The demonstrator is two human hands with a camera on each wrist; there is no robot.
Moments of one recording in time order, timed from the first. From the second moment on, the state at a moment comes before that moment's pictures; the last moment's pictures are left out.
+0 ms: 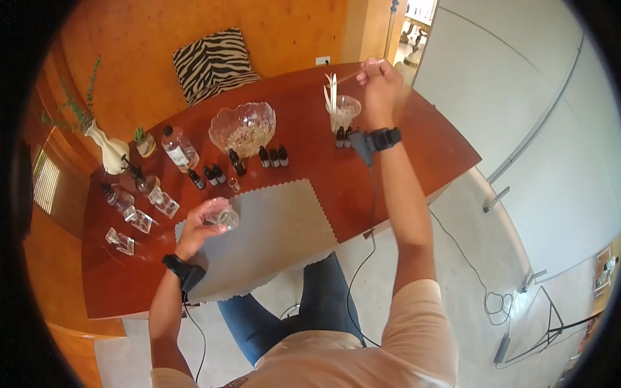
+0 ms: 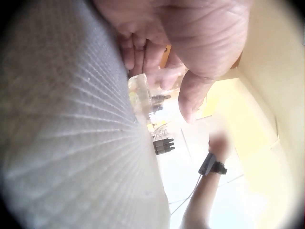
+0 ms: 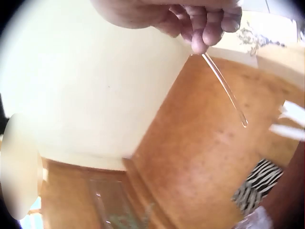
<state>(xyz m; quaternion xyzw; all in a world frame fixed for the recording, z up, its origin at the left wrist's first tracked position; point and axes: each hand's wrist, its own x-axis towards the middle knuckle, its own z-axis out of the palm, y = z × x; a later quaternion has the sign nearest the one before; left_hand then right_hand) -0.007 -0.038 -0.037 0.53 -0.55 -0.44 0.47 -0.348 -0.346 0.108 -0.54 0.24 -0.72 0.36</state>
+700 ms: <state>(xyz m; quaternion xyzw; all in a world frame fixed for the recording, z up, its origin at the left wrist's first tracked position) -0.008 -0.040 -0.035 0.53 -0.55 -0.44 0.47 -0.385 -0.502 0.055 -0.73 0.40 -0.37 0.41</state>
